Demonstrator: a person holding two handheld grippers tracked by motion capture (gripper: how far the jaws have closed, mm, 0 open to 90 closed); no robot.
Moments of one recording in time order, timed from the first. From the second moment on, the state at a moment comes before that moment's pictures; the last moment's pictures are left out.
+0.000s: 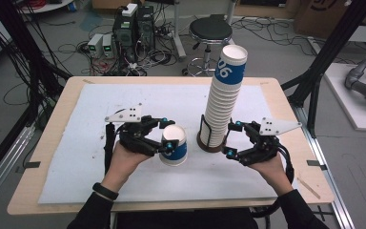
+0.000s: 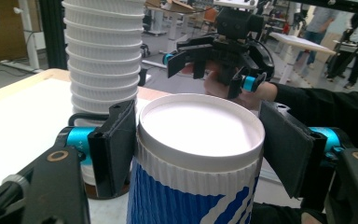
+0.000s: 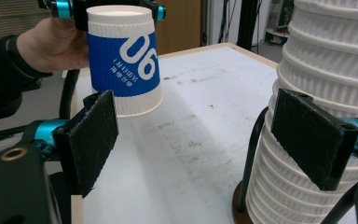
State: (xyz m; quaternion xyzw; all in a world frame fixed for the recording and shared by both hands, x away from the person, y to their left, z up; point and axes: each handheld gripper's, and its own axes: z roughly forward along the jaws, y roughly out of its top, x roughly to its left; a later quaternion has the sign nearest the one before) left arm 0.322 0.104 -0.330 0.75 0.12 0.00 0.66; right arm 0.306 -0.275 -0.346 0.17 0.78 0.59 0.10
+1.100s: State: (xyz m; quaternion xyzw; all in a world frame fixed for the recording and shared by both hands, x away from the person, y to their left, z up) left arm 0.315 0.074 -0.329 0.74 0.10 -0.03 0.67; right arm 0.301 -0.240 -0.356 0.12 0.80 0.58 0.04
